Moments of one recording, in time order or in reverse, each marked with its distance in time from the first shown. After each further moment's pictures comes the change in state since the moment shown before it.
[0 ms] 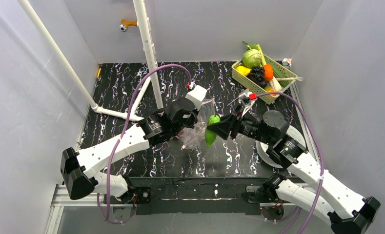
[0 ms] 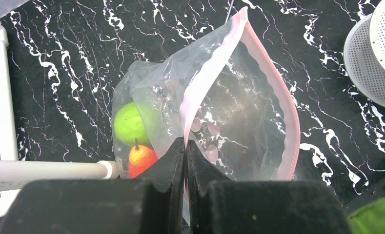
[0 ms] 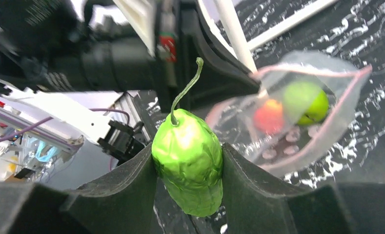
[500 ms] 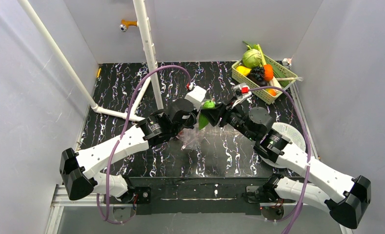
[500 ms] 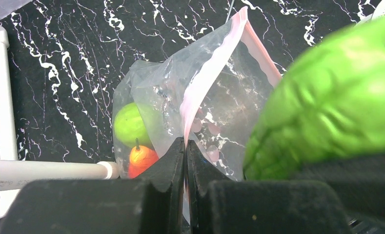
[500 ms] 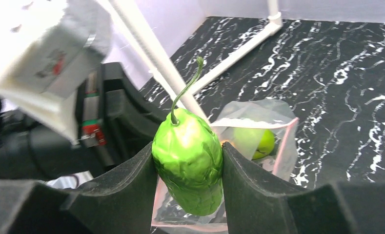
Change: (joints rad) left arm 0.000 -0.012 -0.023 0.019 -0.001 0.005; right arm 0.130 0.171 0.036 0.196 0.390 -0.042
